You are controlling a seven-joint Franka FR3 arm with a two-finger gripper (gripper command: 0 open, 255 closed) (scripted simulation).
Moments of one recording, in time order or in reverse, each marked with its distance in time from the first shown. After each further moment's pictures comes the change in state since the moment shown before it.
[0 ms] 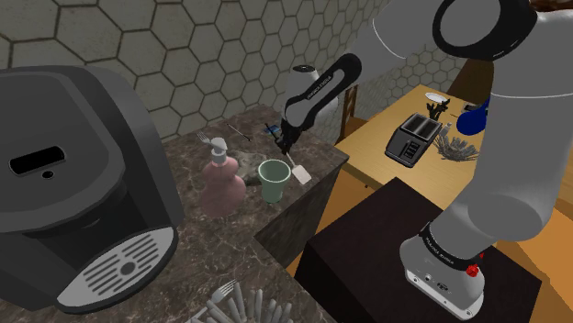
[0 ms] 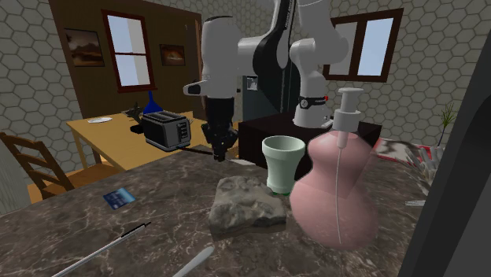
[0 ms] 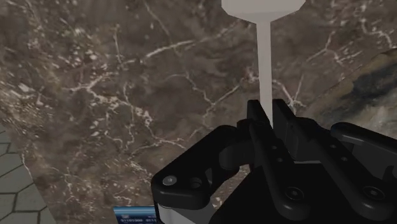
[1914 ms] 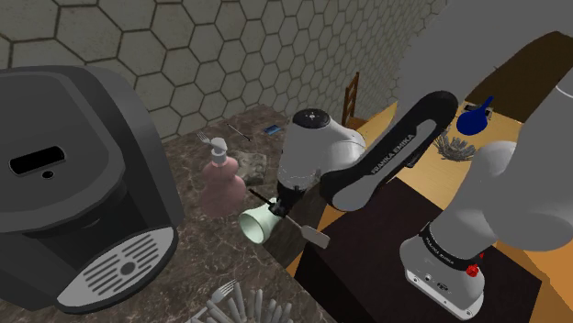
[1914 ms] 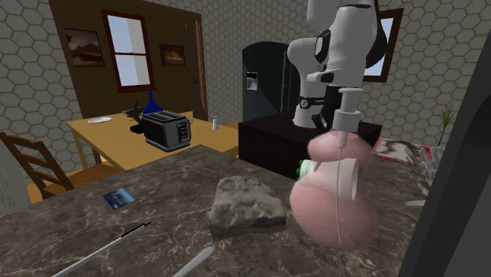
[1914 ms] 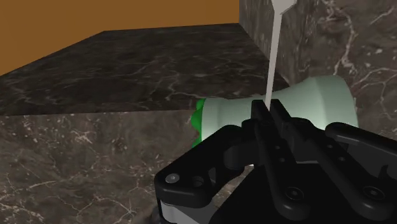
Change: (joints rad) arm 0.407 -0.378 0.147 -0.515 -0.103 0.125 0.652
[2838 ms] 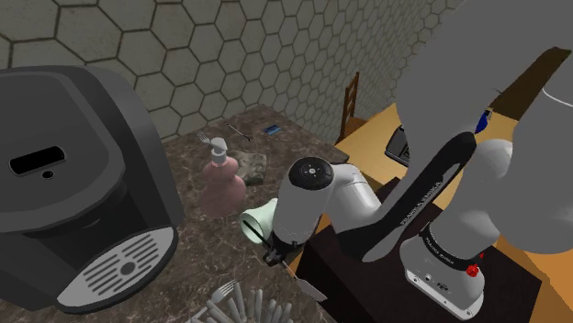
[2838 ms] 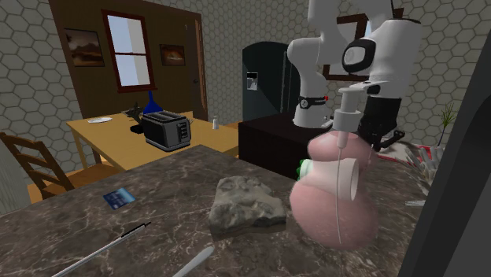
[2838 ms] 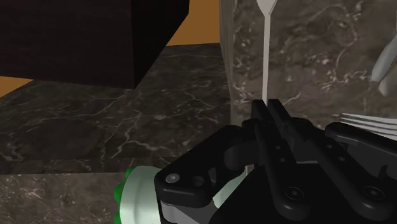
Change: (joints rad) arm 0.179 0.086 0.068 0.005 -0.164 0.057 0.407
